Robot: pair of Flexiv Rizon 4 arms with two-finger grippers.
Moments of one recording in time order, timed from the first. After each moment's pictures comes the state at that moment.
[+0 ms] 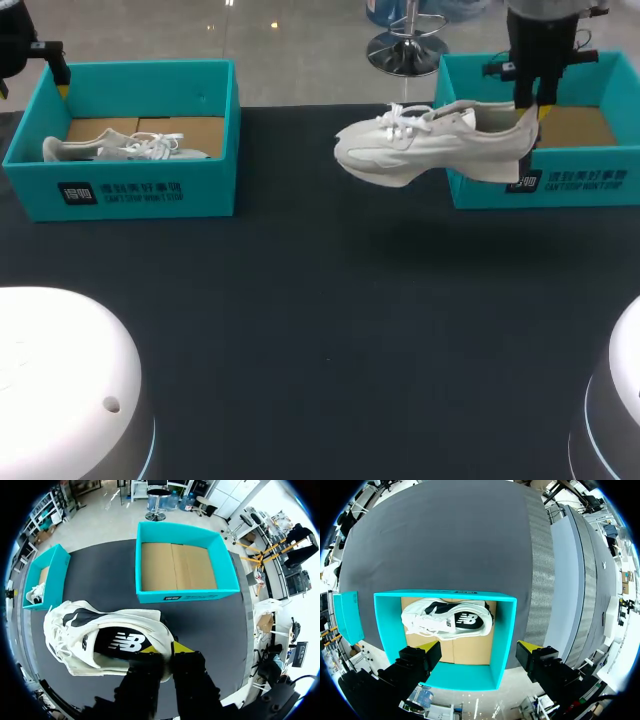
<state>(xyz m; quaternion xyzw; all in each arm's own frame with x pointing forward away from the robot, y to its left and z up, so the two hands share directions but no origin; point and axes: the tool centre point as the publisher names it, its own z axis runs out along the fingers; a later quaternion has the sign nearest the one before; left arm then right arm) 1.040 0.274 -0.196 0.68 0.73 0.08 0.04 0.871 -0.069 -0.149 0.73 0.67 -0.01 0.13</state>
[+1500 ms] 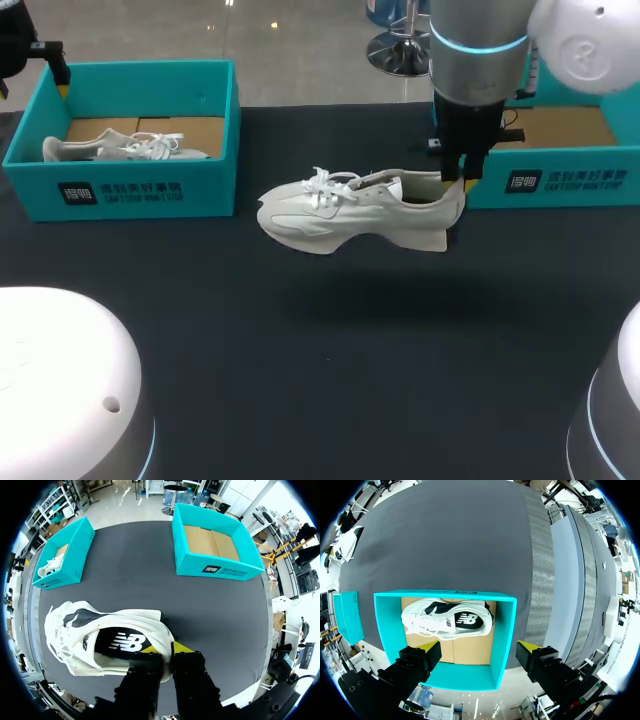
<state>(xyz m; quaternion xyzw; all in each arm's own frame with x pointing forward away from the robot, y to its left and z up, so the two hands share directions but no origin) 1.040 0.274 -0.196 0.68 0.73 0.08 0.04 0.789 0.036 -0.194 0.72 0.69 0.01 0.09</state>
